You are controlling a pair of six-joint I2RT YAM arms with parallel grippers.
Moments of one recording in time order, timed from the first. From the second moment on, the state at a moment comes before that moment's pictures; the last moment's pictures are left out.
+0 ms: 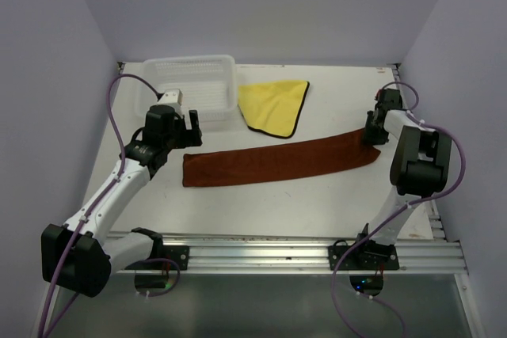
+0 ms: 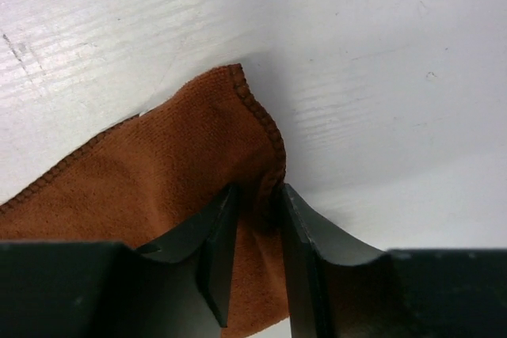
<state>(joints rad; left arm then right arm) -0.29 1.13 0.86 -0.34 -0.13 -0.28 -0.21 1.88 1.20 -0.42 0.09 0.08</state>
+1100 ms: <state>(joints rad) -0.29 1.09 0.85 -0.34 -0.11 -0.28 -0.03 1.56 1.37 -0.76 0.23 0.18</state>
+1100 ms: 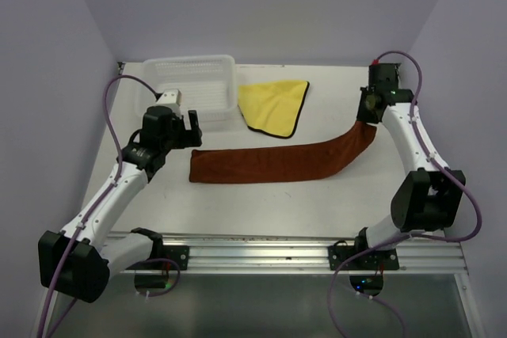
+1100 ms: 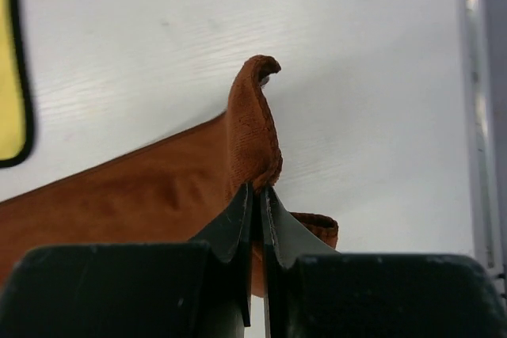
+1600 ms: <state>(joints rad) -0.29 1.02 0.85 -0.34 -0.12 -0.28 0.50 1.64 1.60 -0.90 0.13 0.42</state>
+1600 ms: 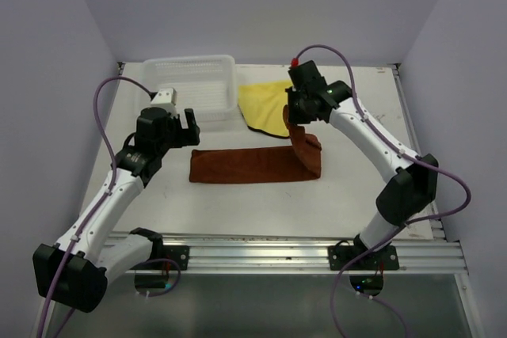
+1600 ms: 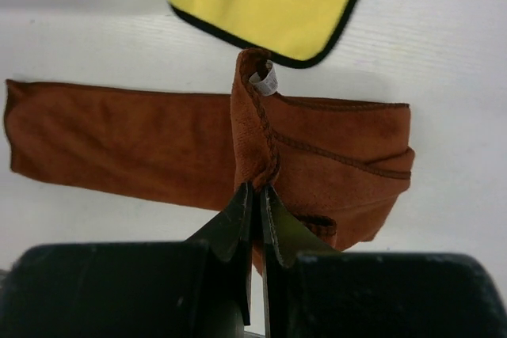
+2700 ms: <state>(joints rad) -0.29 0.98 0.84 -0.34 -0.12 -0.28 0.94 2.20 2.08 -0.77 0.11 0.74</state>
